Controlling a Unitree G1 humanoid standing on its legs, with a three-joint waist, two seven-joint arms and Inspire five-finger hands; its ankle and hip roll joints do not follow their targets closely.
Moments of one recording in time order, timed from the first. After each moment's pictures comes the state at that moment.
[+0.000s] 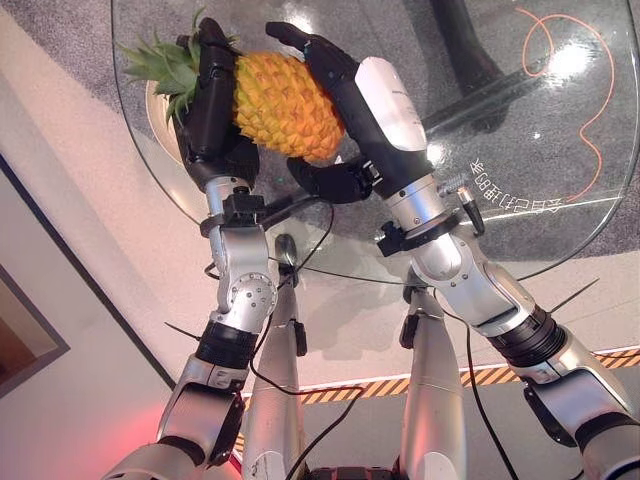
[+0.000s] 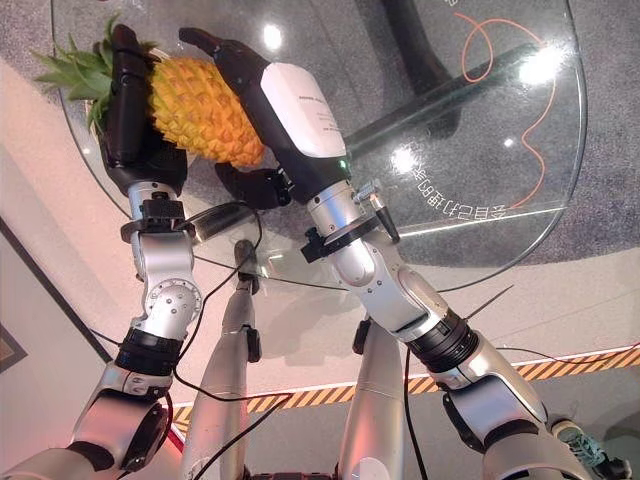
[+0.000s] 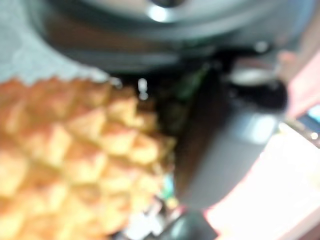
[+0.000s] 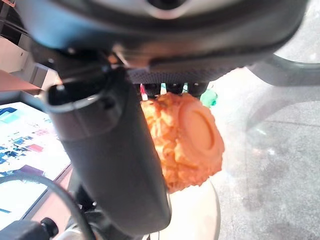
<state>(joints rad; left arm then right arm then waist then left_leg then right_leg) -0.68 0.17 -0.15 0.10 -1.05 -0.53 0.25 -0.81 -0.51 0.55 -0.14 -0.30 0.01 -0.29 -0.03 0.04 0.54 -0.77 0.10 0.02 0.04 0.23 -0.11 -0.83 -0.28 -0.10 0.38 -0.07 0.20</state>
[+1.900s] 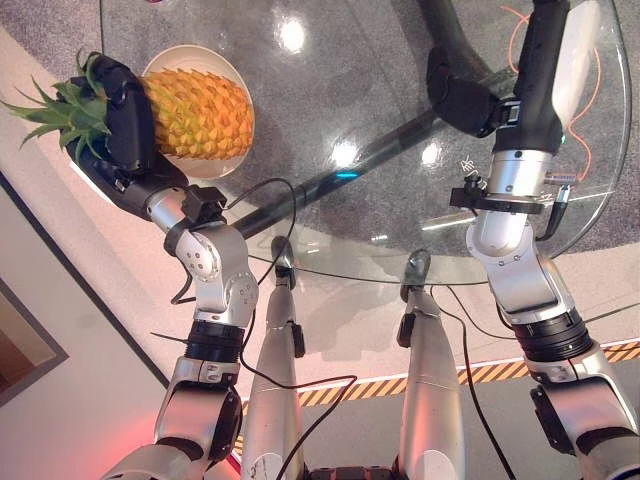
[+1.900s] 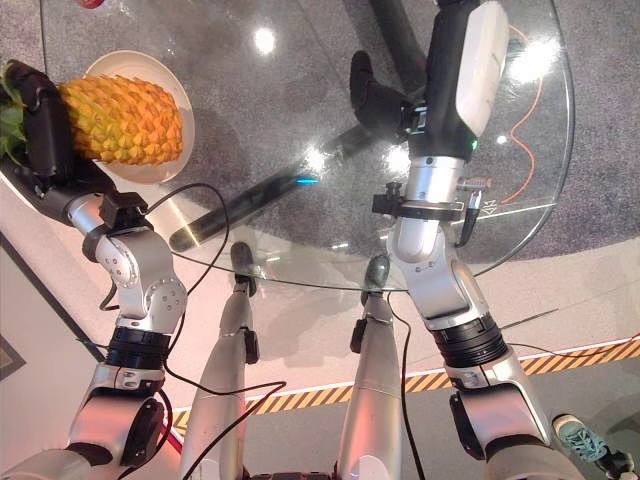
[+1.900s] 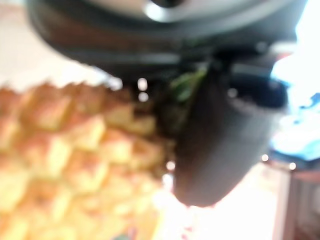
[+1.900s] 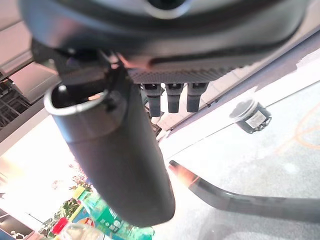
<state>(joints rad) -0.68 0.19 0.00 0.19 -0.59 -0.68 0.73 -0.72 -0.51 0.25 -0.06 -0.29 0.02 -0.64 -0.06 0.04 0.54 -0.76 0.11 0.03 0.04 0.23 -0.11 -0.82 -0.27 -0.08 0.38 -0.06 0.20</state>
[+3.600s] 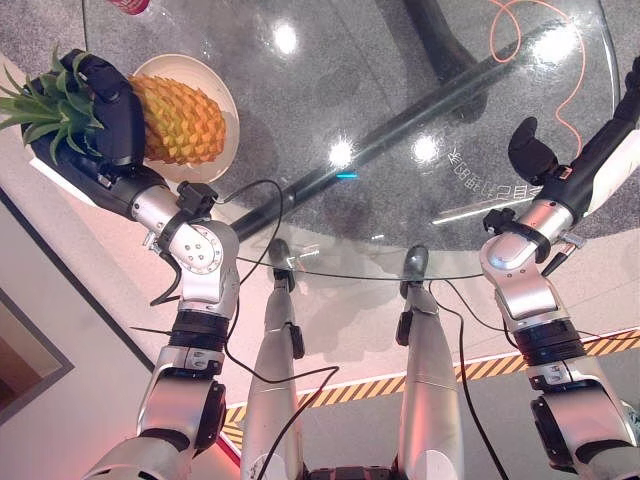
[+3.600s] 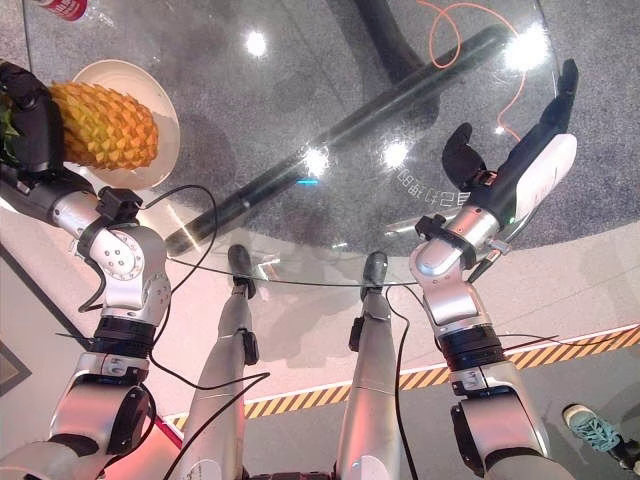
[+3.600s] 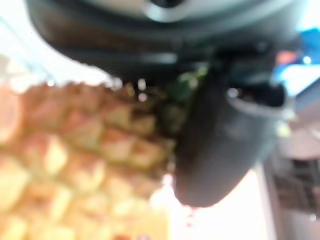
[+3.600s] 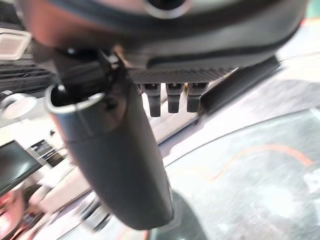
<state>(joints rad) -0.75 0.30 0.01 0.41 -0.26 -0.73 0.99 -0.66 -0.51 0.14 0.37 0.03 -0.02 -1.10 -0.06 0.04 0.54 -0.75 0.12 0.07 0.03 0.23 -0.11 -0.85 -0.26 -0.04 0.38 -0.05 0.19</state>
